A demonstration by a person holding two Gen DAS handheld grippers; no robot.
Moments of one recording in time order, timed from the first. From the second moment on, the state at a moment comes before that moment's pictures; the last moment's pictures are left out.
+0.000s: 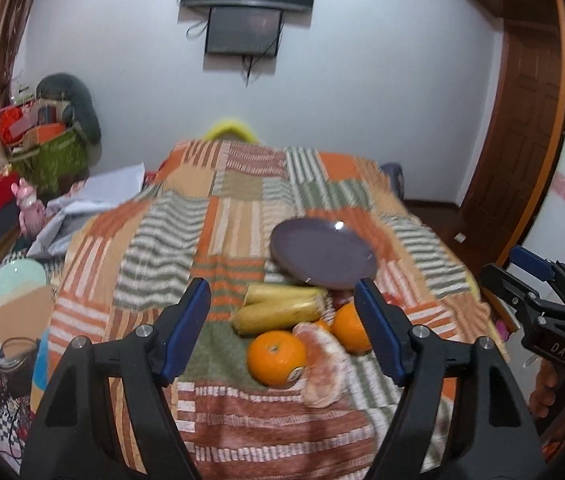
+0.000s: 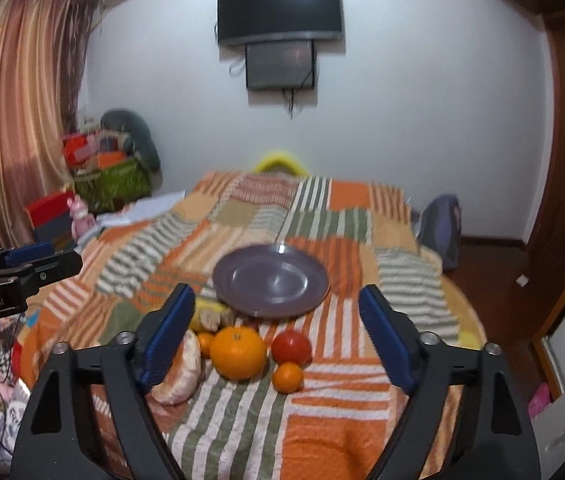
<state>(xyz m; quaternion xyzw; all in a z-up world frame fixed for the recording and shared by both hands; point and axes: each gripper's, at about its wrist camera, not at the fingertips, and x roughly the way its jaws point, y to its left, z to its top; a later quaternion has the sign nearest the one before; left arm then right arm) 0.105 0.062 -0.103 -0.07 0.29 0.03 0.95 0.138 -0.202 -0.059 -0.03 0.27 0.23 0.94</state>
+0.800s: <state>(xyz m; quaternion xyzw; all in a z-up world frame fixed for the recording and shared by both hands) 0.169 0.072 -0.209 -0.08 0.44 0.00 0.89 0.200 -0.155 -0.154 -0.07 0.42 0.29 0.86</state>
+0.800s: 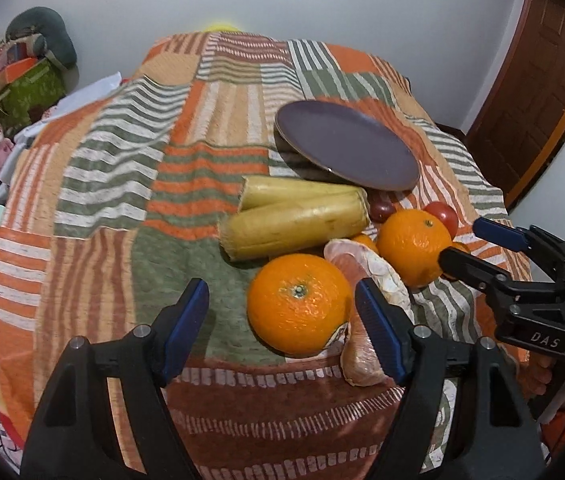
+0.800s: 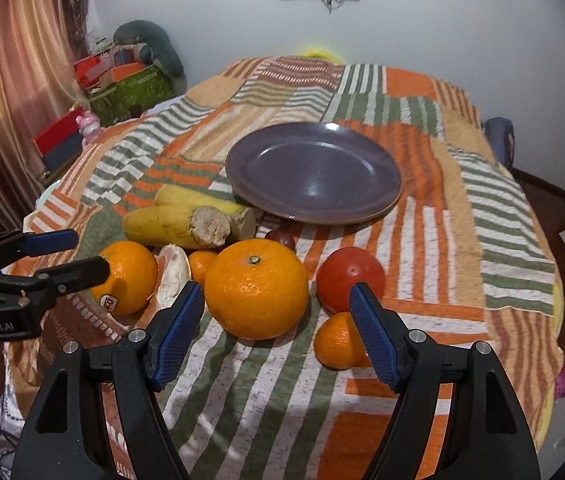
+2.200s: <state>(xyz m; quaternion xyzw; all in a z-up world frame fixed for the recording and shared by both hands) 0.175 0.076 -0.162 -0.08 0.38 0.00 0.92 0.210 -0.158 -0.122 -0.03 0.40 0.29 0.87</state>
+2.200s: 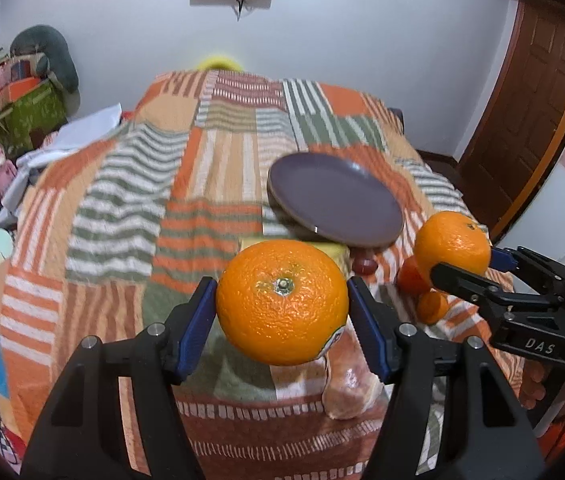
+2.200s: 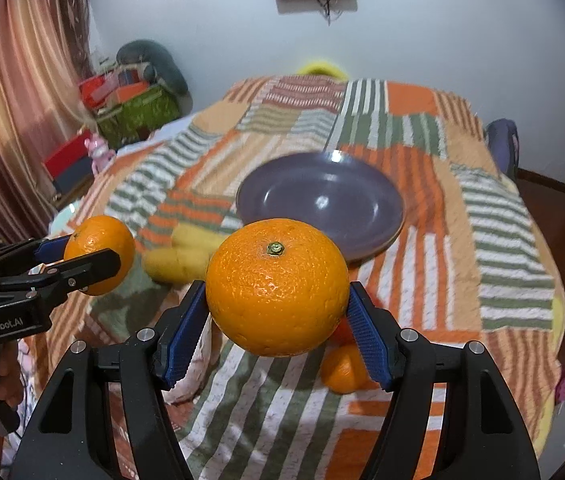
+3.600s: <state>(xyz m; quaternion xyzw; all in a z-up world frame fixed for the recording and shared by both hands) 0.358 0.069 -0.164 -0.05 0.38 -0.01 0.92 0.349 -0.155 -0.138 -0.06 0.36 0.25 0.90</state>
